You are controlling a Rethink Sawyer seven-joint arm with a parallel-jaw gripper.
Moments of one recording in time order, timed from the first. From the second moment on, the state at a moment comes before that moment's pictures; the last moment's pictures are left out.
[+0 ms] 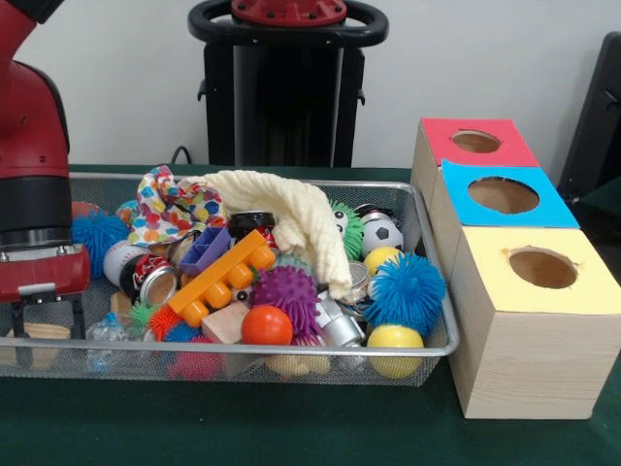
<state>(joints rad) -0.31 0.08 -0.64 0.91 -1.25 -0.79 2.96</state>
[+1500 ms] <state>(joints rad) -0.26 0.09 -0.66 0.87 -1.38 -0.89 2.88</state>
